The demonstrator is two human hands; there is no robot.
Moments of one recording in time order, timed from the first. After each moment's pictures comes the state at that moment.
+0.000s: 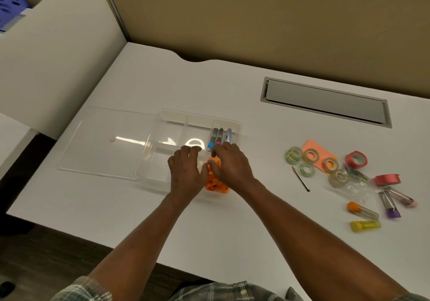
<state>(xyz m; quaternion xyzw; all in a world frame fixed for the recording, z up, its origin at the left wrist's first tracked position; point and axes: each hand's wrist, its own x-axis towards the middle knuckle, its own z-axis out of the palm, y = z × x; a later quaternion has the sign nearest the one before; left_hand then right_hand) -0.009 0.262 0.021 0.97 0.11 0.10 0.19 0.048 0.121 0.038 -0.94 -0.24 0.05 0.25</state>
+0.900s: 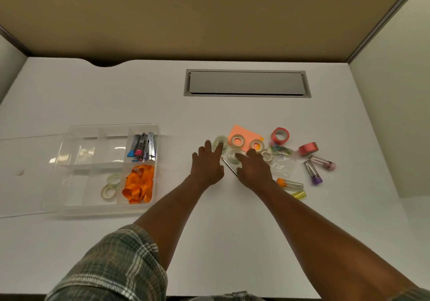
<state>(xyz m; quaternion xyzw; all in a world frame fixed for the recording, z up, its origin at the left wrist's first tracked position) 0.083 0.013 -0.010 0.98 -0.09 -0.15 0.06 0.068 -0.149 -0.001 -0.98 -0.03 0.18 0.11</state>
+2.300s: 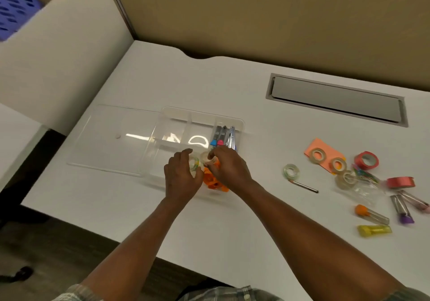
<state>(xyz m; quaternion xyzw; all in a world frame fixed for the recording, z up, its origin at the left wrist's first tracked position) -0.027 0.264 0.016 0.95 0.17 0.09 0.25 0.046 0.117 0.024 -0.91 -0.22 0.11 0.33</state>
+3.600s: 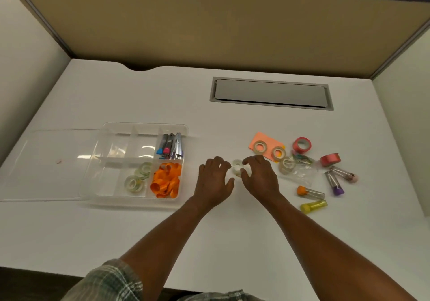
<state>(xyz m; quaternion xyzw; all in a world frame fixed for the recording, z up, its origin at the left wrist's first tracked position) 0.023 0.069 0.009 0.98 -0.09 -0.01 0.20 0.045 -0.100 0.006 -0.97 -0.02 0.06 0.25</state>
